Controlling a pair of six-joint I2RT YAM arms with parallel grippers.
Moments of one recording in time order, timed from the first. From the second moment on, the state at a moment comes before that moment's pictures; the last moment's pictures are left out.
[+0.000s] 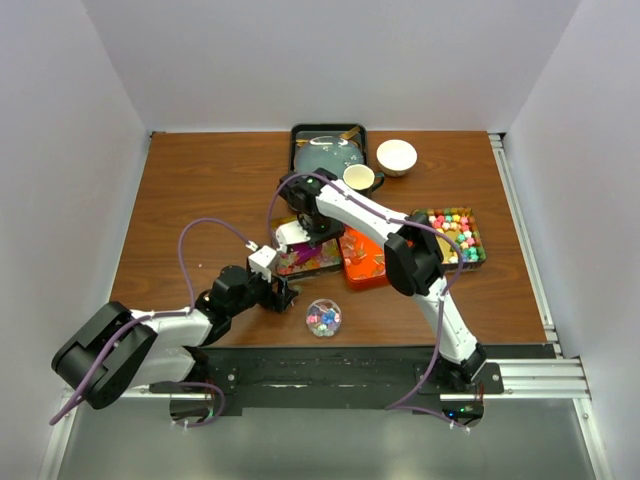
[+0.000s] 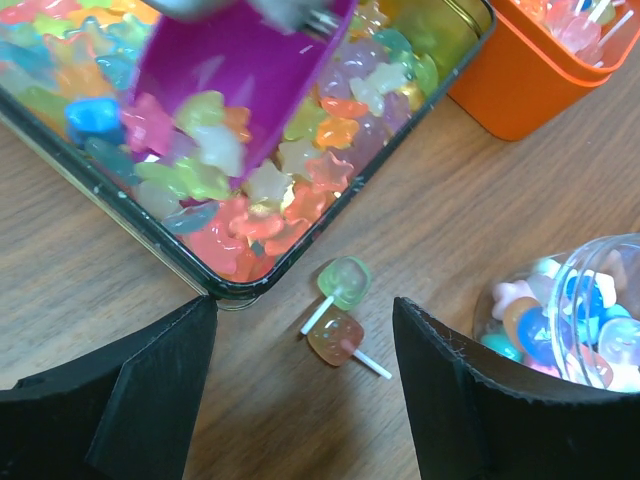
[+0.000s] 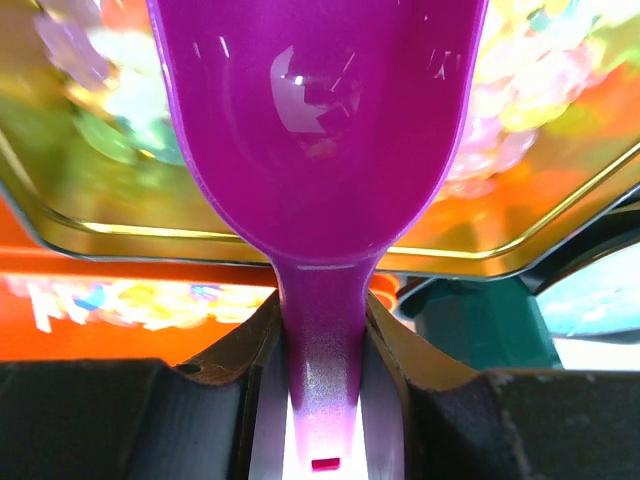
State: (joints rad) left arm -0.61 1.22 0.13 0.66 0.15 -0.21; right arm 0.81 2.32 2.12 -1.32 0.21 -1.22
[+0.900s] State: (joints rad) left arm -0.60 1.17 0.19 0.50 0.15 -0.12; right arm 0.76 1.98 1.57 -0.93 -0.02 -0.89
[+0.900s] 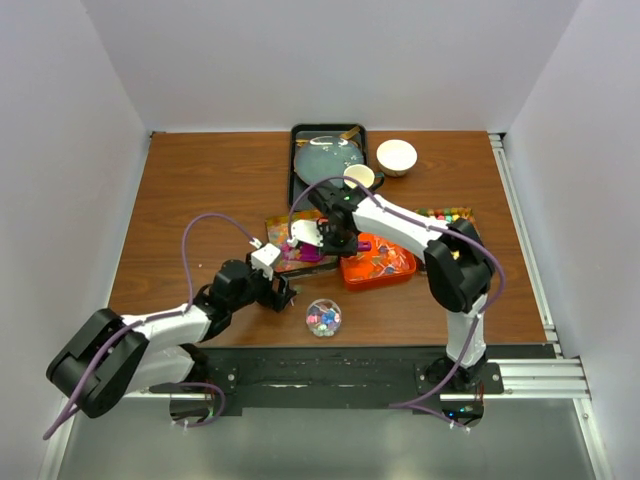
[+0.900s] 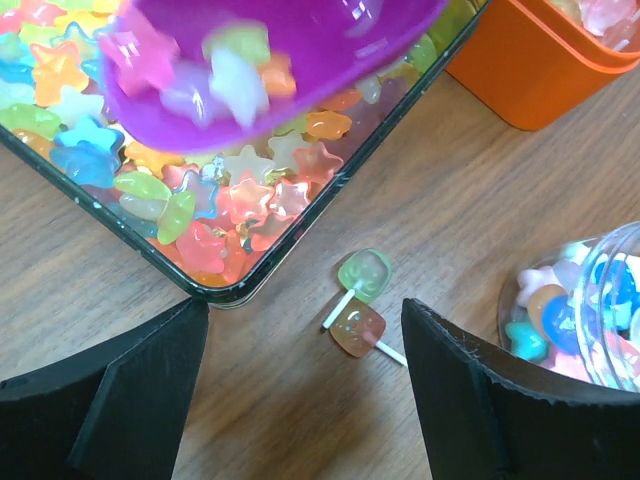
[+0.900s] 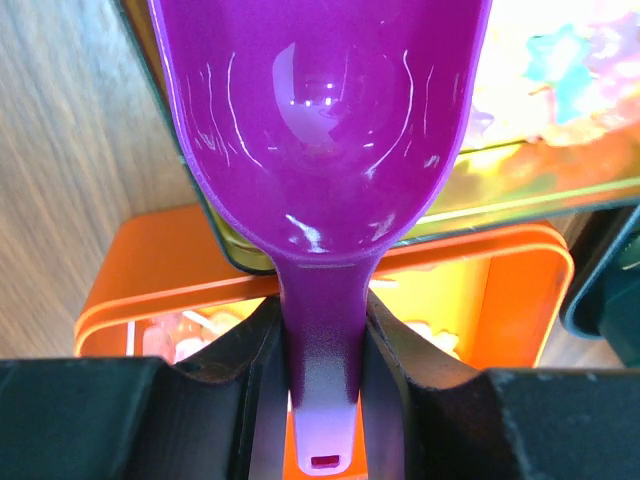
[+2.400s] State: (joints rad) left arm -0.34 0.99 0.25 0.29 0.20 -0.32; right arm 1.04 1.65 1.41 -1.35 0.41 -1.09
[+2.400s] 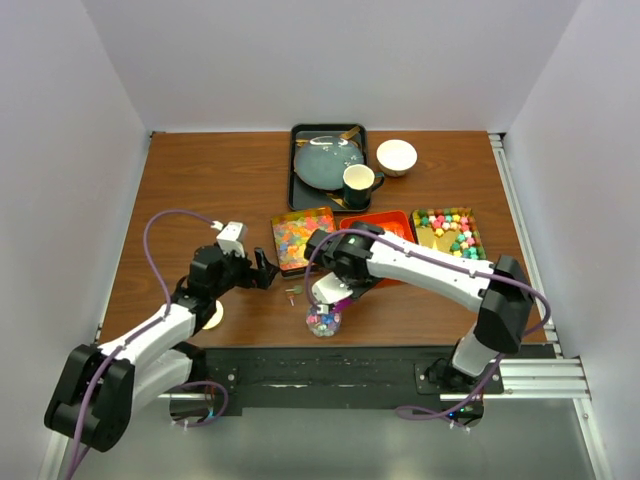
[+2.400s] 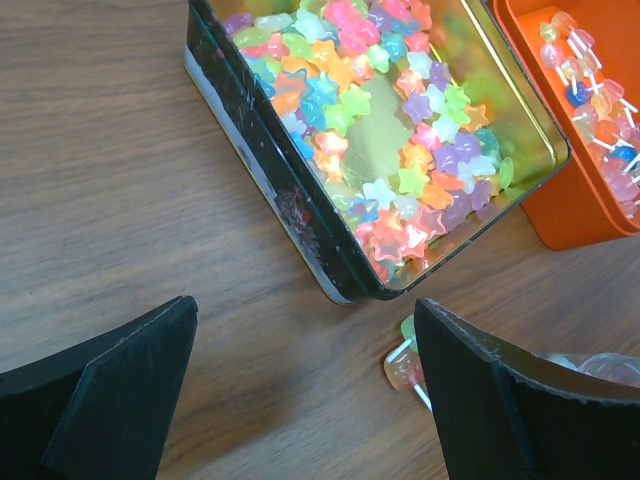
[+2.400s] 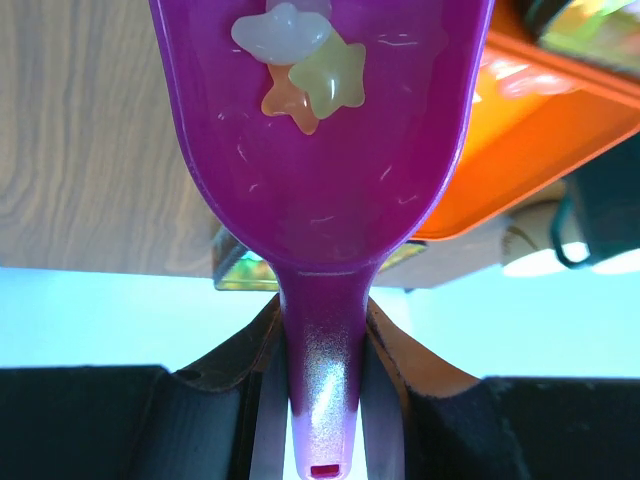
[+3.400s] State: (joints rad) left arm -0.30 0.83 0.25 0.38 0.45 -0.29; right arm 1.09 1.61 1.45 -1.36 0.46 -1.01
